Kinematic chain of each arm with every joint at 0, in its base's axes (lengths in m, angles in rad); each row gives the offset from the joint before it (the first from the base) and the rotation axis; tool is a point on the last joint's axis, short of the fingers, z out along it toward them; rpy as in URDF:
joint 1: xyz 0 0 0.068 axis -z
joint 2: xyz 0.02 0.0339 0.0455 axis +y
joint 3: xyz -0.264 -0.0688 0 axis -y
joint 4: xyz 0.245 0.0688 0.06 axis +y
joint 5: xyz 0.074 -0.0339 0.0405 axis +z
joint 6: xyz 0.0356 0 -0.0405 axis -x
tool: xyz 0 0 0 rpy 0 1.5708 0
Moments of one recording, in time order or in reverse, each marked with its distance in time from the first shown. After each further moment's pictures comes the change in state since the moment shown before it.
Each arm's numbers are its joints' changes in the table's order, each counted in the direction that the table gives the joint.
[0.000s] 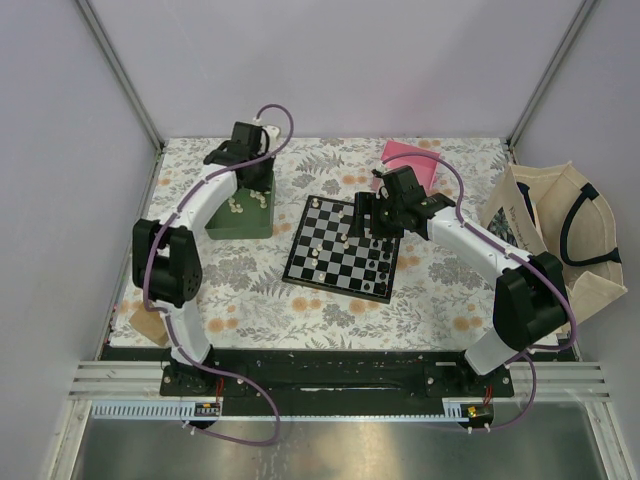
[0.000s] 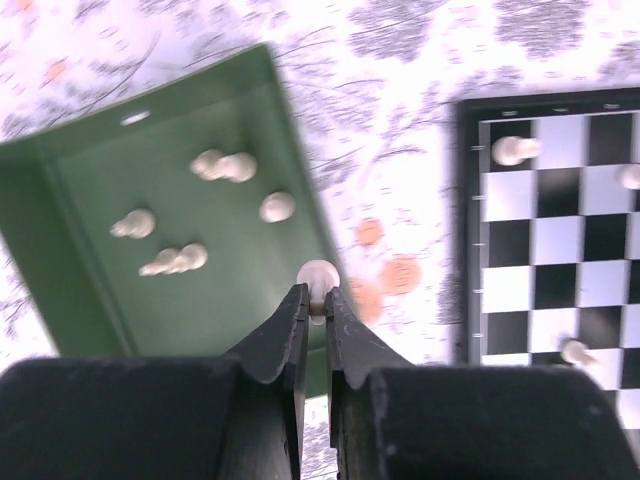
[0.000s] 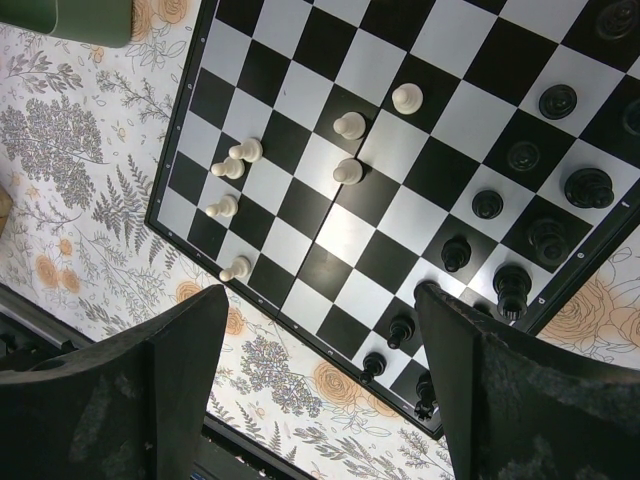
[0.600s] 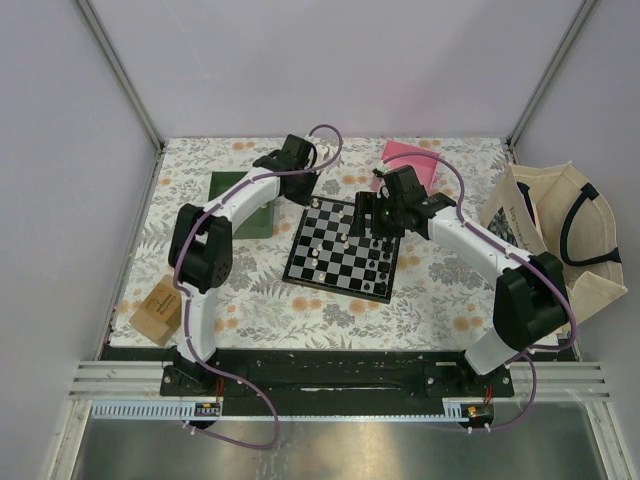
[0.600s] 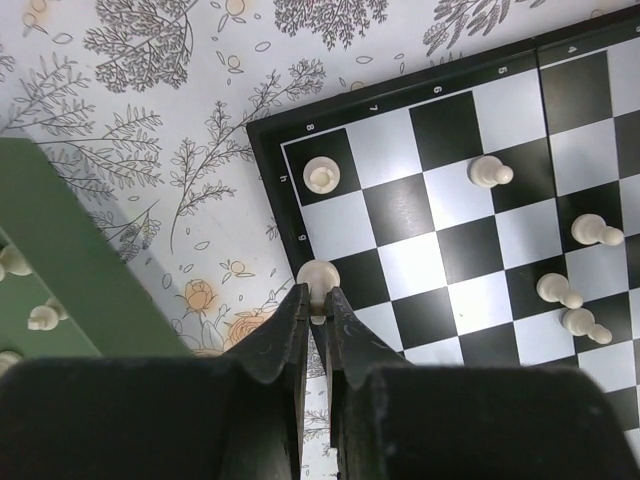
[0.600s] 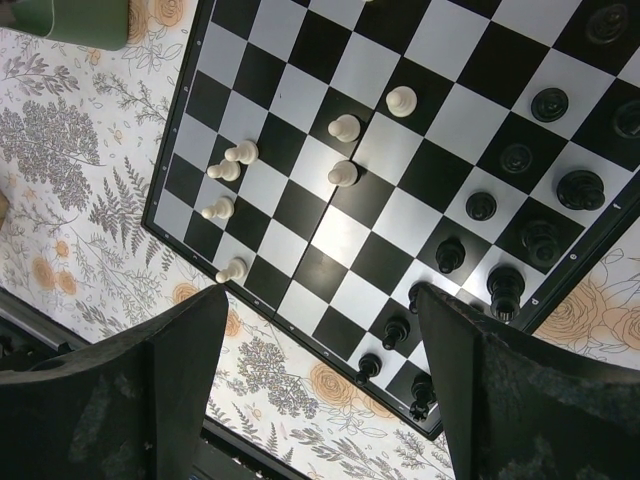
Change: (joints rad) left arm 0.222 0.200 0.132 -0.002 -0.040 0.005; right arm 0.005 0.000 0.000 0.000 -0.002 0.005
